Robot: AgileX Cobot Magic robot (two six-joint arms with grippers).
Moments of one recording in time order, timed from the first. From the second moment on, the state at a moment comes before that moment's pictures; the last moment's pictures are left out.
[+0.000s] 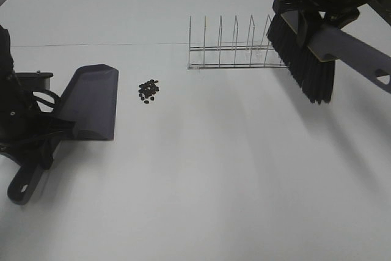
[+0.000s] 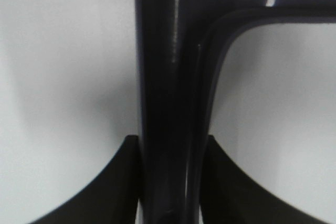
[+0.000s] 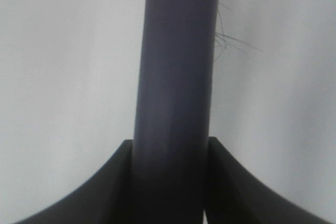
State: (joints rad) left arm -0.24 1.95 -1.04 -0.06 0.77 -0.20; right arm 0.22 1.97 -1.68 -0.04 1.15 0.06
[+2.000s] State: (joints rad) left arm -0.28 2.03 -1.09 -0.07 0.77 -0.21; right arm 0.75 2.58 -2.56 -0.05 1.23 0.03
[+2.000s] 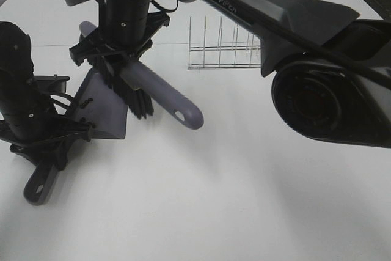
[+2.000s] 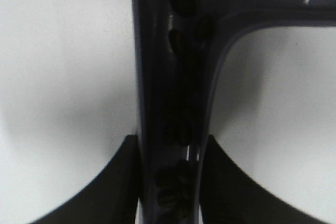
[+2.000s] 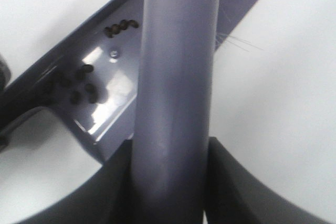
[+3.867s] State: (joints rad) left arm -0.28 2.03 -1.09 -0.08 0.77 -0.20; right arm 0.04 2.10 -1.70 -0.08 1.09 0.03
